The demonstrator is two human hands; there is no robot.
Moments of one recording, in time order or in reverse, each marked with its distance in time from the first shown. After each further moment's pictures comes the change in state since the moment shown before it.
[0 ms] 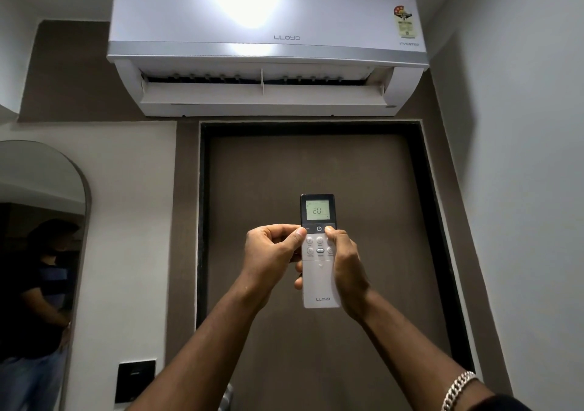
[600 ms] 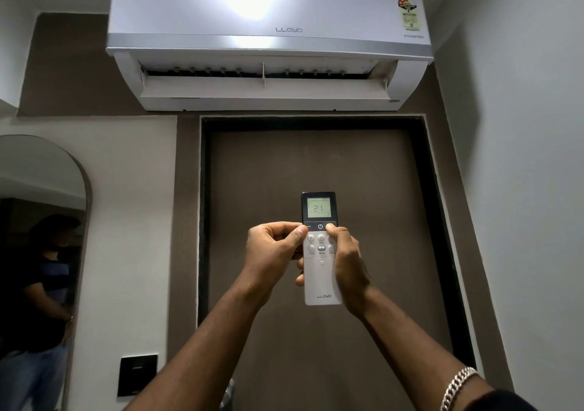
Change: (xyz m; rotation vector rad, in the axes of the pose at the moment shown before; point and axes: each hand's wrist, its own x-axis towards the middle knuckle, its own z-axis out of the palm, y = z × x) left_hand 0.001 -0.008 -0.001 0.011 0.001 -0.009; right_hand 0.001 0.005 -0.001 -0.024 0.032 0.008
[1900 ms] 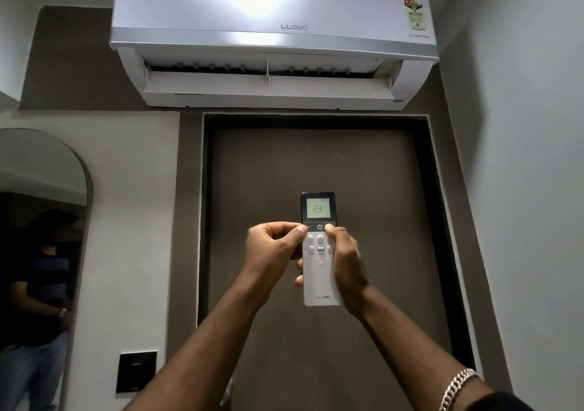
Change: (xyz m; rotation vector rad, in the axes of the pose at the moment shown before) left_hand 0.000 -0.001 -0.005 0.007 0.046 -0.004; right_hand 0.006 0.008 0.005 0.027 -0.015 -0.005
